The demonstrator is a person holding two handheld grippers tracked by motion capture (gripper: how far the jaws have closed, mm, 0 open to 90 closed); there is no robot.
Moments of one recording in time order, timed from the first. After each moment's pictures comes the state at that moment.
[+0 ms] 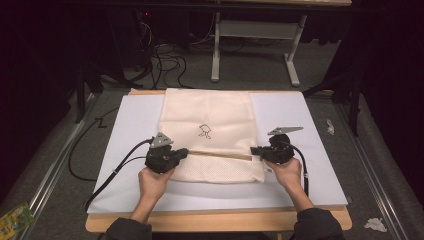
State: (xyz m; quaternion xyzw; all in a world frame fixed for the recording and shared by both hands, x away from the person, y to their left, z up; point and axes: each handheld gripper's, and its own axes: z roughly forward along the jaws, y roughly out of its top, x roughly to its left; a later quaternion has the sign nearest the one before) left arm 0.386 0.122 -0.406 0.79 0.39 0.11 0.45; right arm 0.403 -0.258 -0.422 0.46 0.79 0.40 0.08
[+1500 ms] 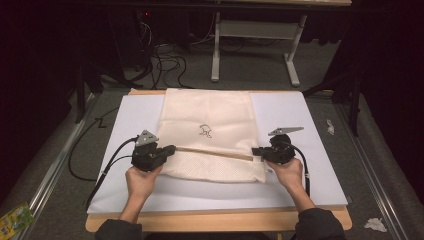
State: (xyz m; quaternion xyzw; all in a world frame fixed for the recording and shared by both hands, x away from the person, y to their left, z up) left arm 0.387 0.151 -0.398 0.78 0.41 0.13 0.45; right arm 0.403 -0.261 -0.423 0.46 0.79 0.39 0.08
